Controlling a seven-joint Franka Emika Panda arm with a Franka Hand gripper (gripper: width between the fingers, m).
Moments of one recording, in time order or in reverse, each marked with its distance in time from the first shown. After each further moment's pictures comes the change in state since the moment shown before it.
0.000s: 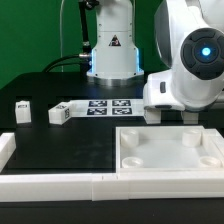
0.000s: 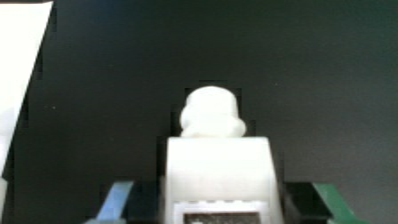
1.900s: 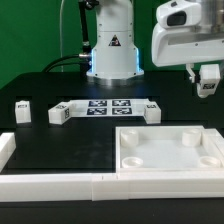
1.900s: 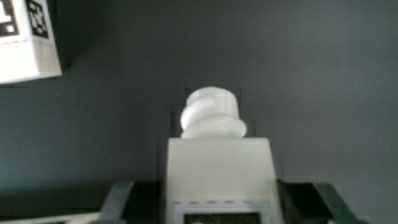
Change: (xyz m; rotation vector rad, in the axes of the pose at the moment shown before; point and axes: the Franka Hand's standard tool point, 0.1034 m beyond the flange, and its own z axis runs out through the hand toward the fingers) arm -0.030 -0.025 -0.110 -0.012 0.840 -0.106
